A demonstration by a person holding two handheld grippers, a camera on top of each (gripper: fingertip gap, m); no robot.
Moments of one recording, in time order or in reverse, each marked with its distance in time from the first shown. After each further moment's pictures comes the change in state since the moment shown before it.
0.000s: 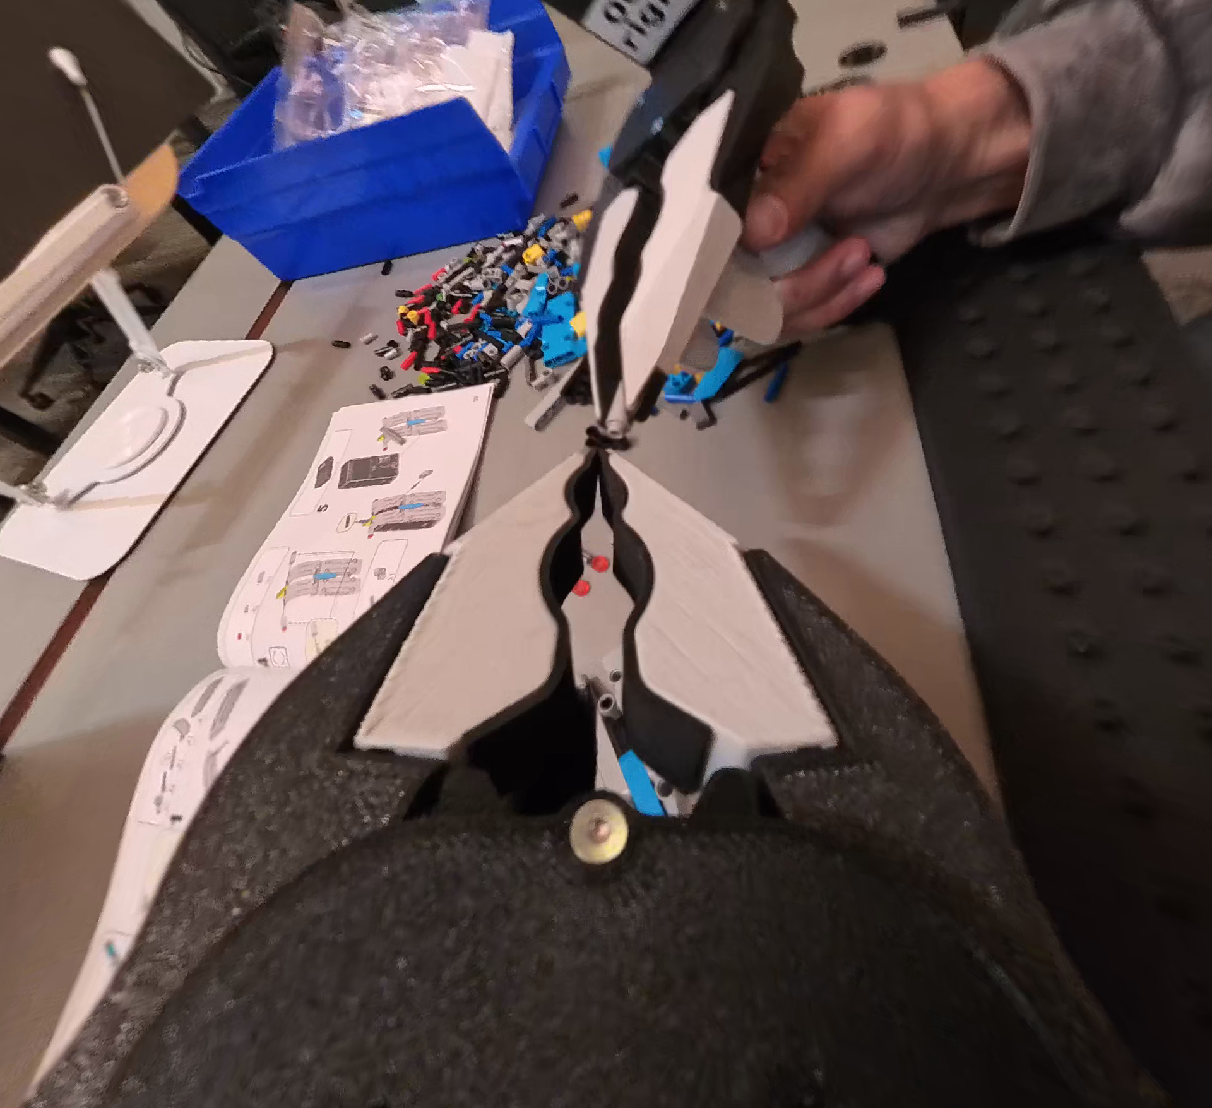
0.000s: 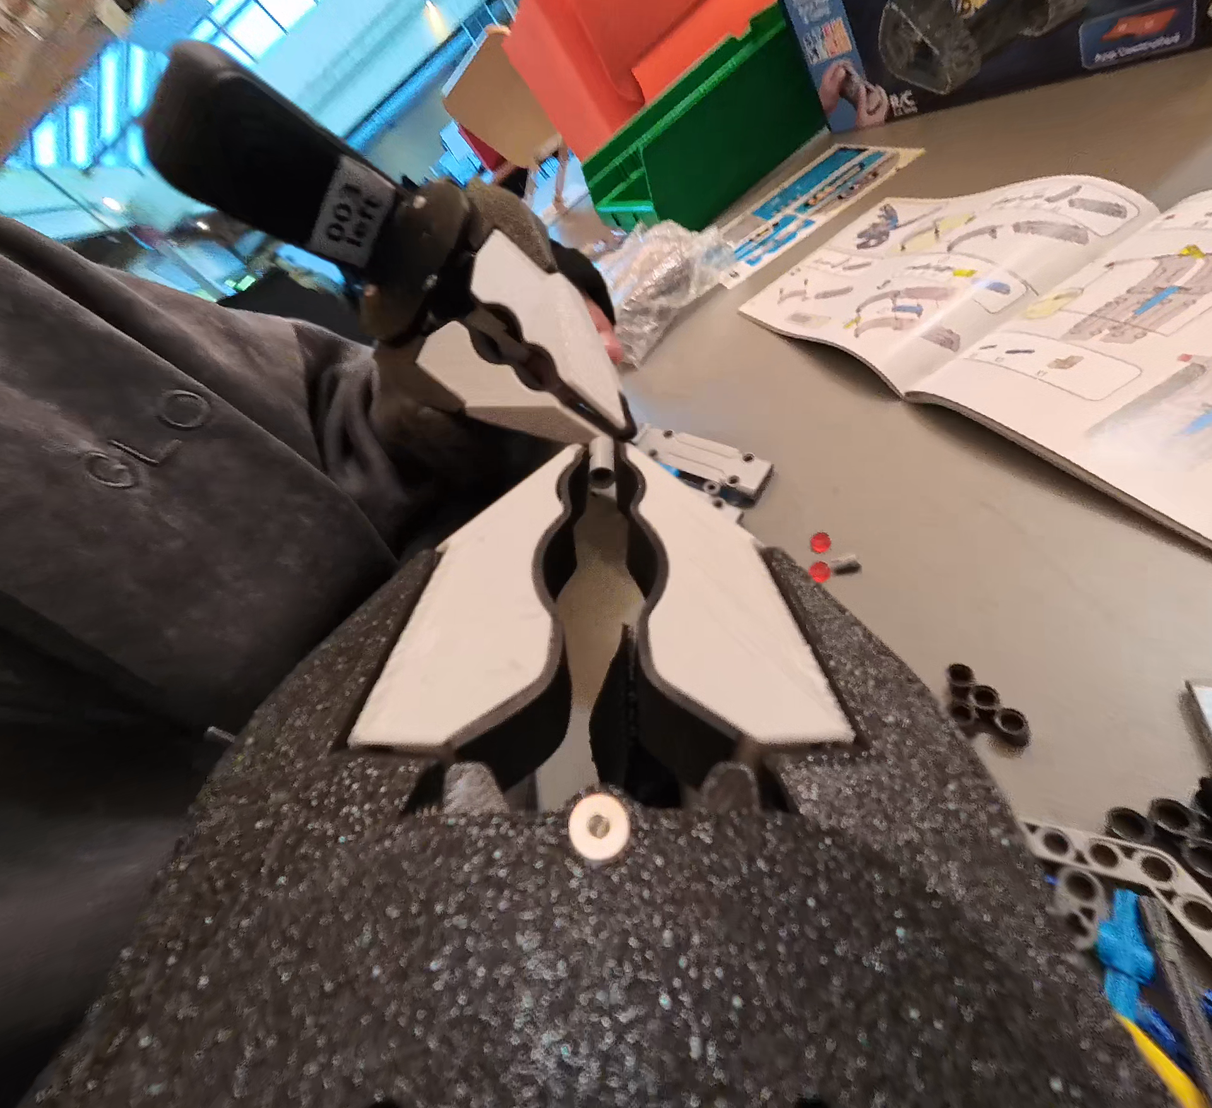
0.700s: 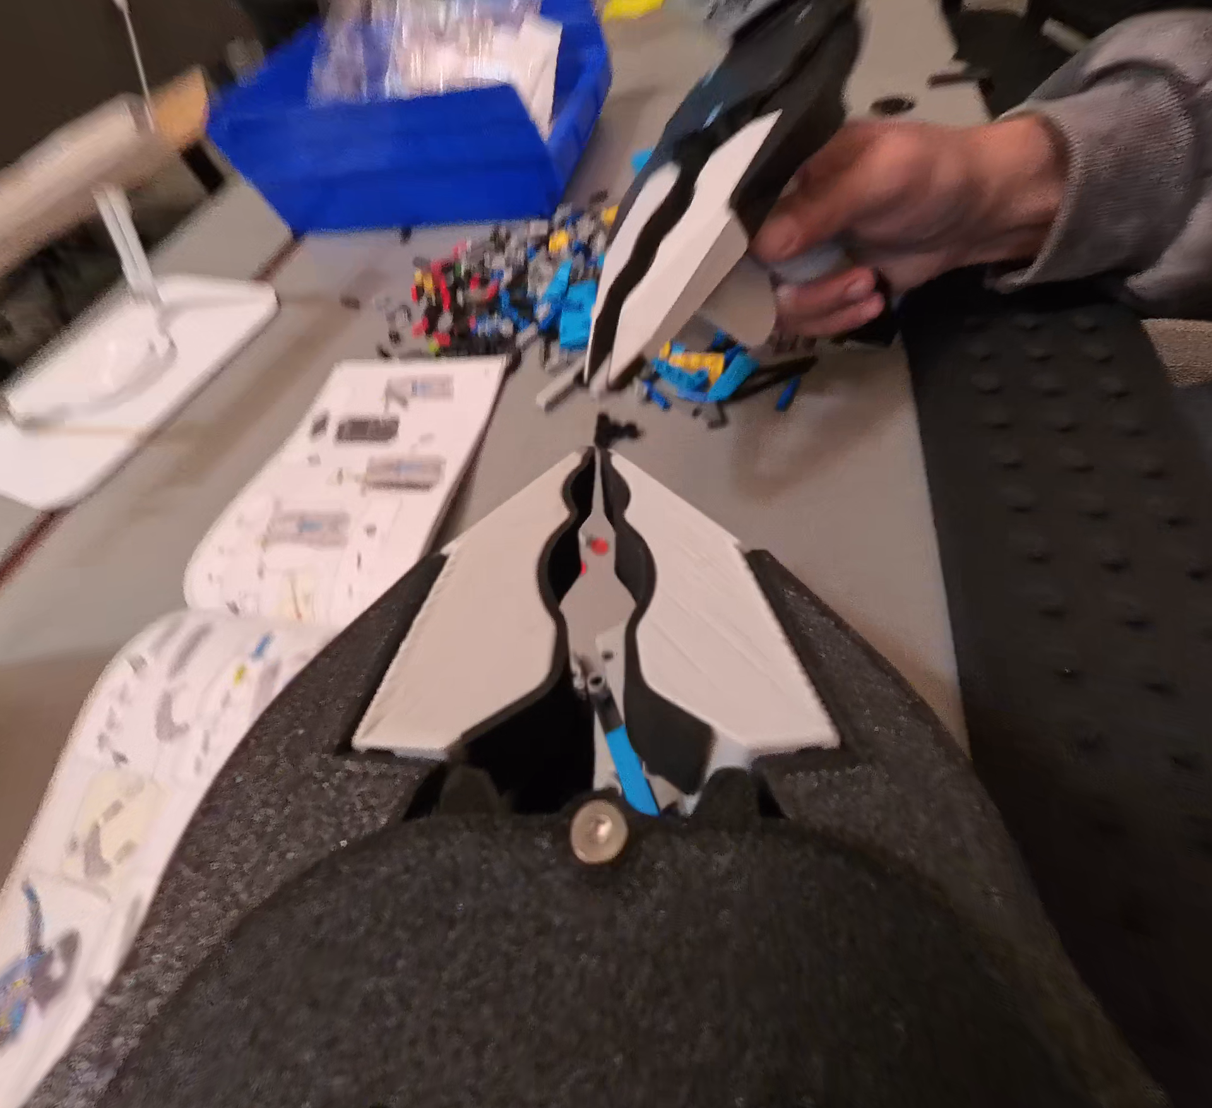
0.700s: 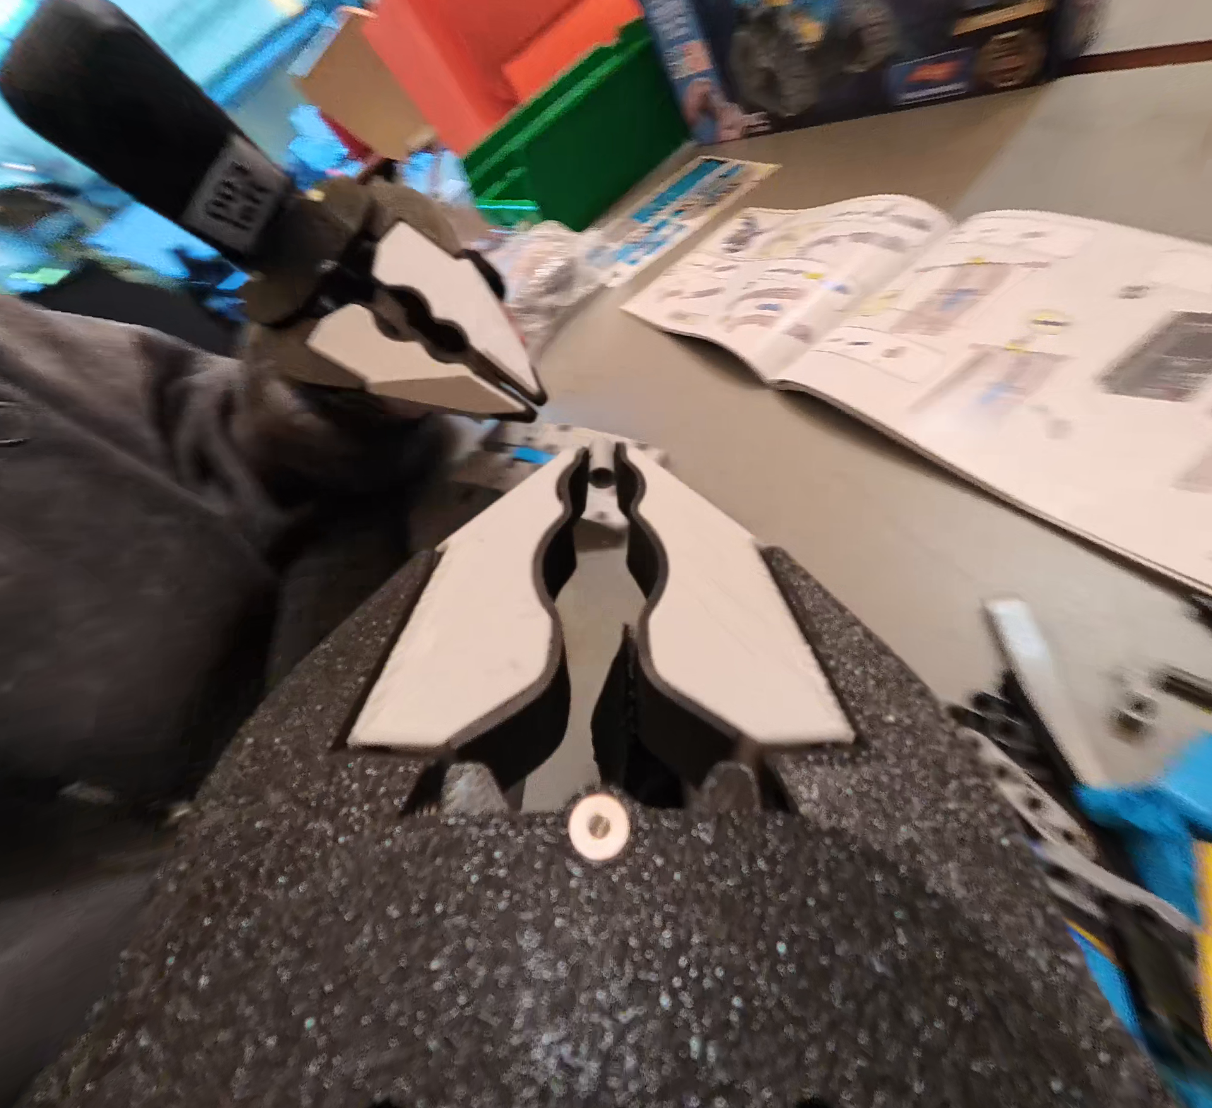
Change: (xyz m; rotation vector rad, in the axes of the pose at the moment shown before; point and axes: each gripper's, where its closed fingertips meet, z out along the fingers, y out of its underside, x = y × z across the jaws) left arm -0.009 0.009 -0.005 0.018 -0.025 -0.133; right arm 0.031 -0.001 -0.011 -0.003 0.216 -0.052
